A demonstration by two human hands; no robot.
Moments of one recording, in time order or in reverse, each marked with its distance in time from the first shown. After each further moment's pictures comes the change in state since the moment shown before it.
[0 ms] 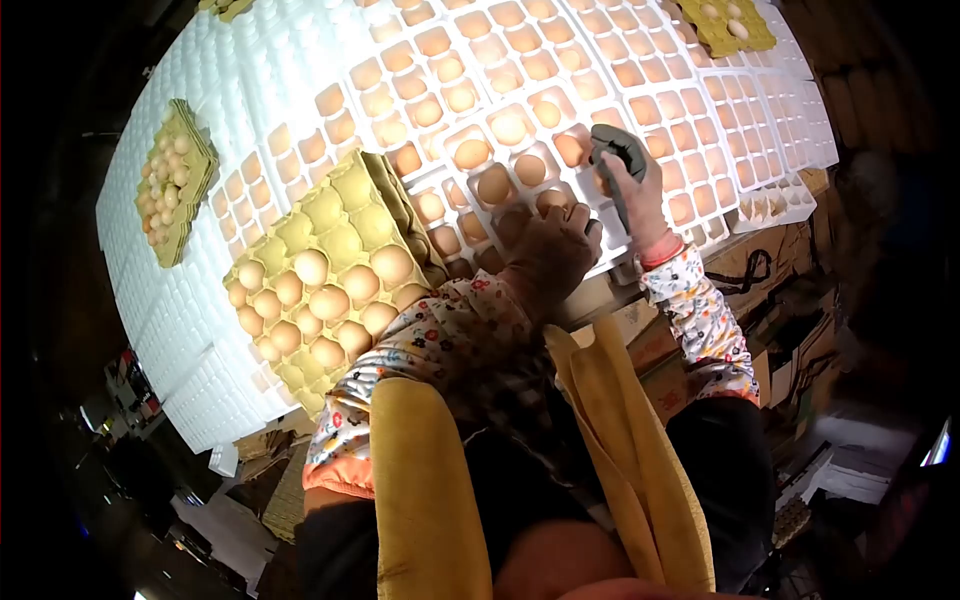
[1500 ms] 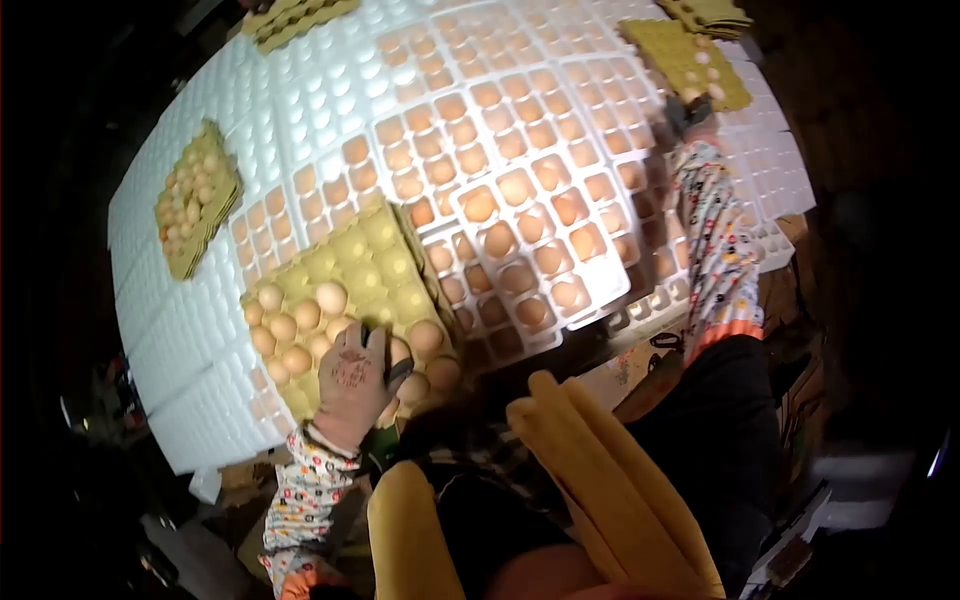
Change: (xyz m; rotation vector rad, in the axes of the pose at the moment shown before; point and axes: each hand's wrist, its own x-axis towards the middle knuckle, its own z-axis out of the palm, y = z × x) left_hand -0.185 -0.069 -0.137 0.085 -0.133 -0.493; right_hand 0.265 0.071 -0.173 -0.644 0.322 -0.165
